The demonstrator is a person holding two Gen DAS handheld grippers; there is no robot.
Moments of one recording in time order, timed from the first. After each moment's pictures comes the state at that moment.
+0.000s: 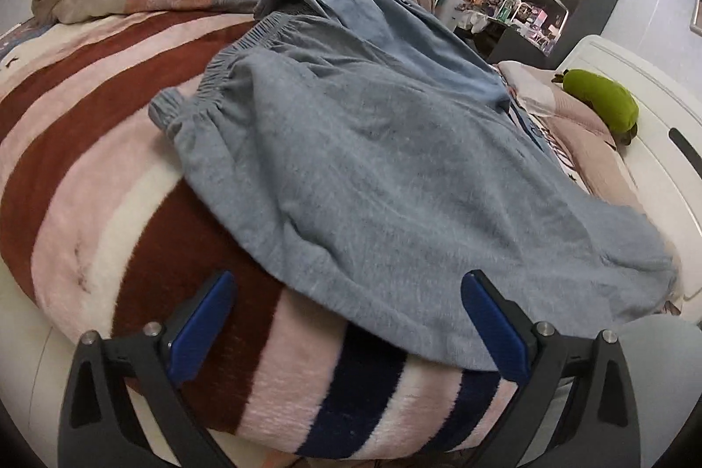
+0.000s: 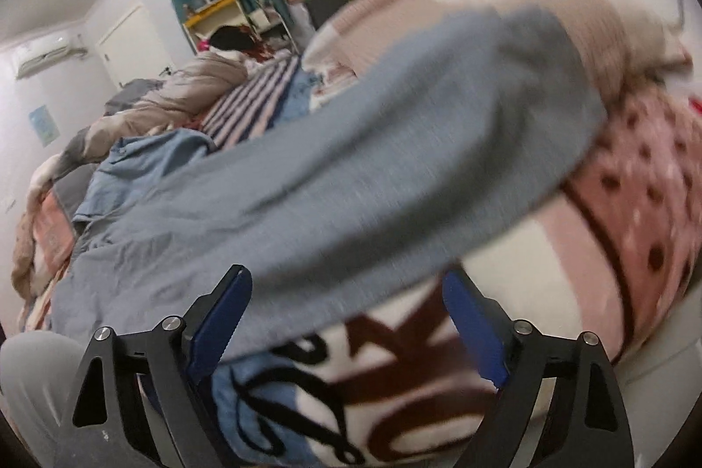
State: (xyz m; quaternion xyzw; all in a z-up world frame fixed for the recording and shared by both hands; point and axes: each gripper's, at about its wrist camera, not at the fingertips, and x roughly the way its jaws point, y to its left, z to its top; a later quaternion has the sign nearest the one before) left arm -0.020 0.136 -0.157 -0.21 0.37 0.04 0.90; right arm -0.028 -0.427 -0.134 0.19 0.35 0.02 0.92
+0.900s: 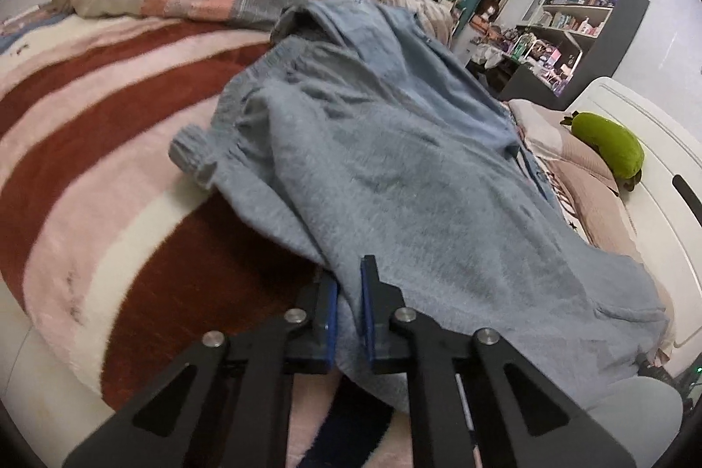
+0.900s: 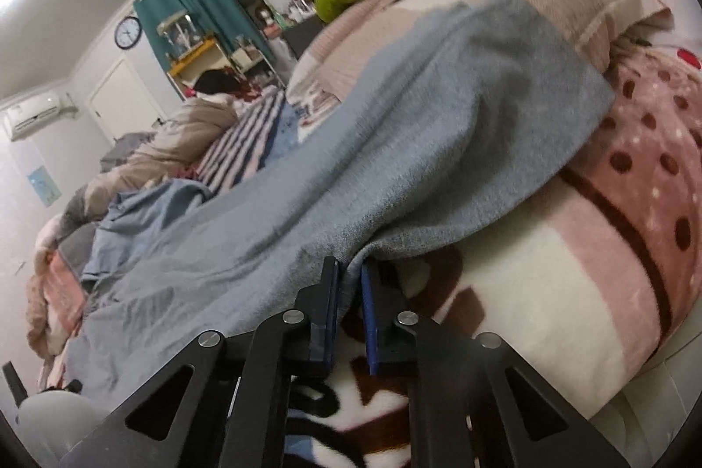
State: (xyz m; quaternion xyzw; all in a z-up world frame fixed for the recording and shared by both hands) left arm -0.008 0.148 -0.139 -0.25 0.32 0.06 0.91; right arm -0.023 -0.436 -0.133 0.25 0.28 0.00 0.93
